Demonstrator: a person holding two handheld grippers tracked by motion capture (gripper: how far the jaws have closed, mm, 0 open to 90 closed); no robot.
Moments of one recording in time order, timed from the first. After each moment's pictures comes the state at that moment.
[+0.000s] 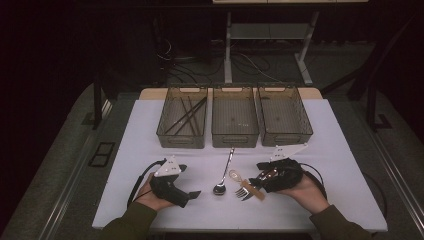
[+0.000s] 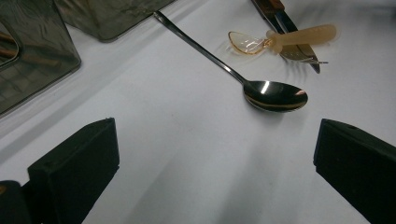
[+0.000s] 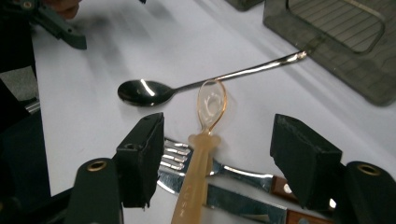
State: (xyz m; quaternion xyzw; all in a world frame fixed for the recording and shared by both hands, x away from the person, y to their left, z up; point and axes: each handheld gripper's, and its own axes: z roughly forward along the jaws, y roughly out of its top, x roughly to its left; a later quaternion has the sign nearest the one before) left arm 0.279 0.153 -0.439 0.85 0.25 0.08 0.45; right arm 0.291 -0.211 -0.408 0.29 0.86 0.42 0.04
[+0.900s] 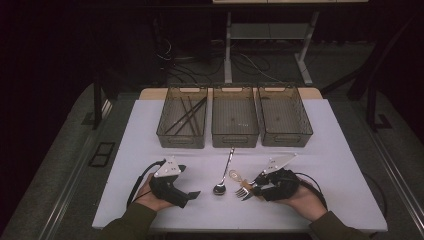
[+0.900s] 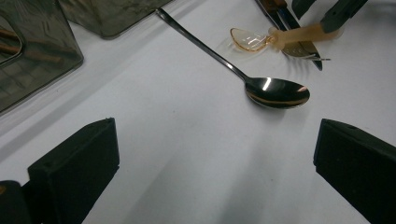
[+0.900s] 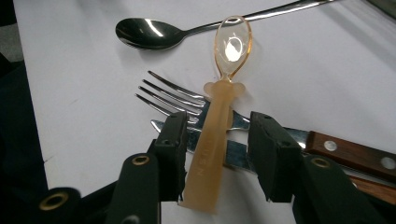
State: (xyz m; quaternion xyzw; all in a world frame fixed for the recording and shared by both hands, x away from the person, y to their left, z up) left arm 0.278 0.153 -0.439 0.86 0.25 0.08 0.45; right arm 0.277 -0.203 -0.431 0.28 0.89 0.35 0.03
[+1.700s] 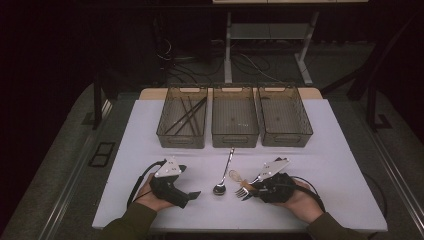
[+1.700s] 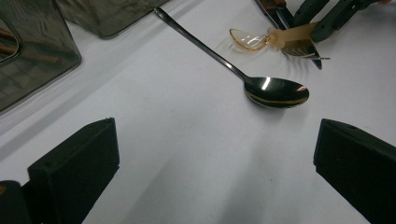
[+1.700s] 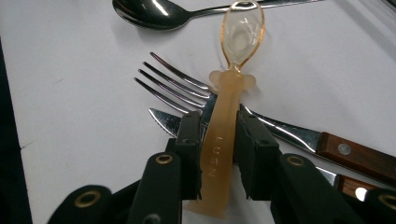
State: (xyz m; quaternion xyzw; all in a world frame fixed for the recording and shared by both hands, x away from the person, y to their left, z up) left arm 0.278 0.152 -0.439 0.86 0.25 0.08 0.45; right arm 0.270 -0.191 -0.437 0.26 0.91 0.32 0.05
